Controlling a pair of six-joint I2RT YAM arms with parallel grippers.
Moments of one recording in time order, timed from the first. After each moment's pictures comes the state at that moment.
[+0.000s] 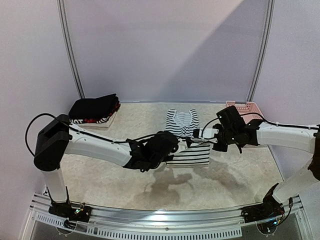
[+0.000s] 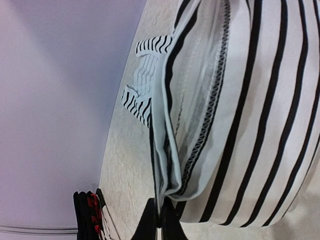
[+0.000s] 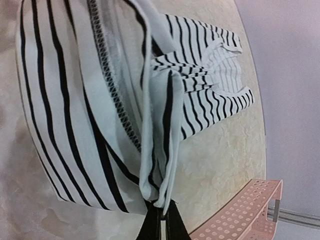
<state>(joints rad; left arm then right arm) -1.16 1.91 1.18 0.07 -0.75 0.64 0.66 1.41 0.89 -0.32 0.14 -0.83</state>
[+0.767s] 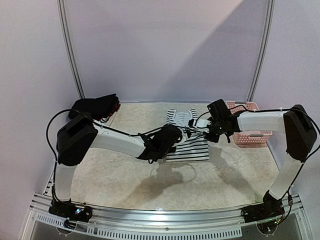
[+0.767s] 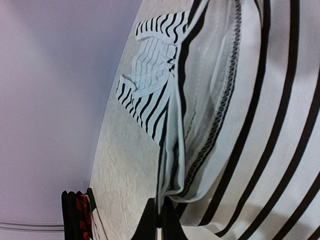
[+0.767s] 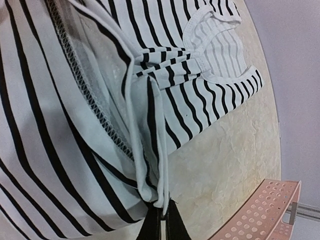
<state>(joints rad) -1.04 2.14 1.36 0.12 -0.73 0.64 0.55 1.74 1.11 -0.27 0.14 -0.77</state>
